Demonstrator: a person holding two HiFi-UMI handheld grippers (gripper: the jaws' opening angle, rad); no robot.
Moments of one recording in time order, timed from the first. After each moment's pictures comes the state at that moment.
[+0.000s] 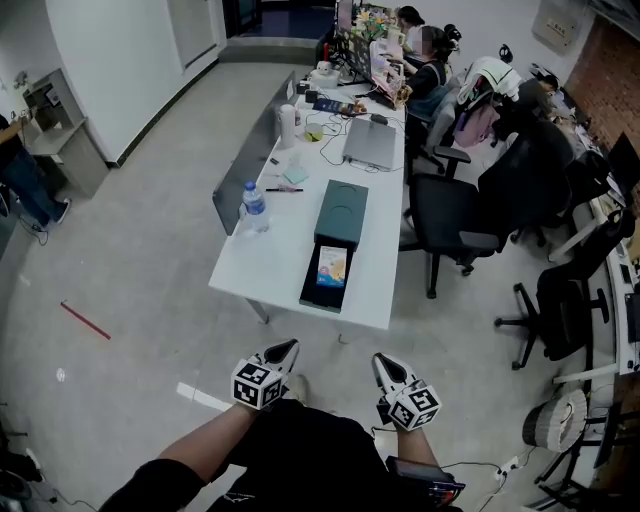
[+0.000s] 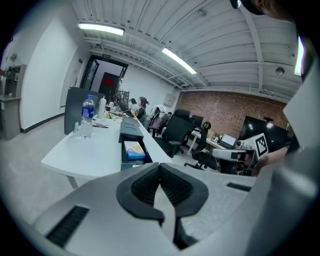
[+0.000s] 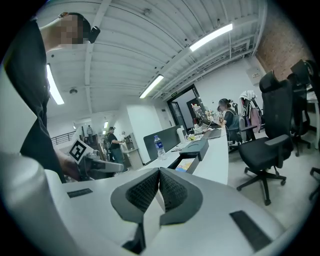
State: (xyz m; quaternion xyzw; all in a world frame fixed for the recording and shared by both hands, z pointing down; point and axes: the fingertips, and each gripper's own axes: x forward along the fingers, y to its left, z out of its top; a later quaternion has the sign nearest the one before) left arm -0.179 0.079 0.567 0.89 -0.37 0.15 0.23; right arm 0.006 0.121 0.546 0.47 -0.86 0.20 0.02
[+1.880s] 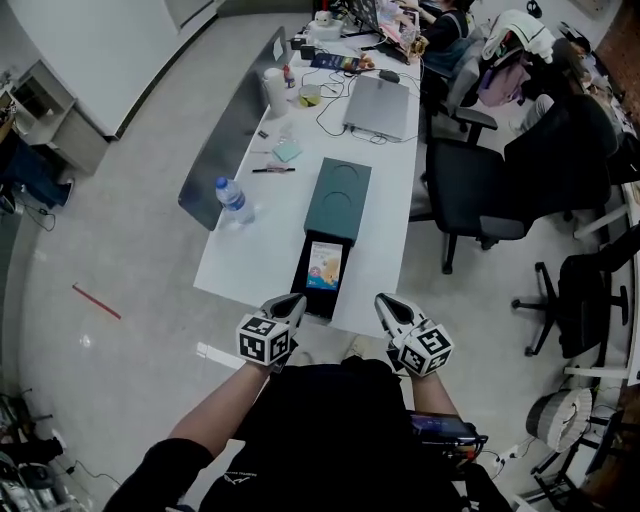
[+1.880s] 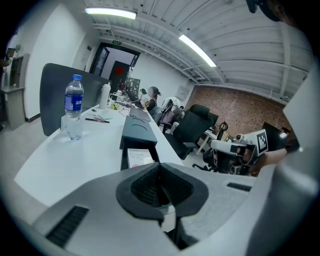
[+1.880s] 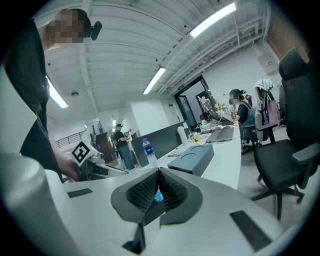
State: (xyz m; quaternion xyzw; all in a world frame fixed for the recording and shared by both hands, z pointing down) left arm -0.120 -0.083 0.595 0.85 -0.40 0.18 0.30; right arm 0.045 -0.076 0.549 0.39 -0.89 0.21 0.03
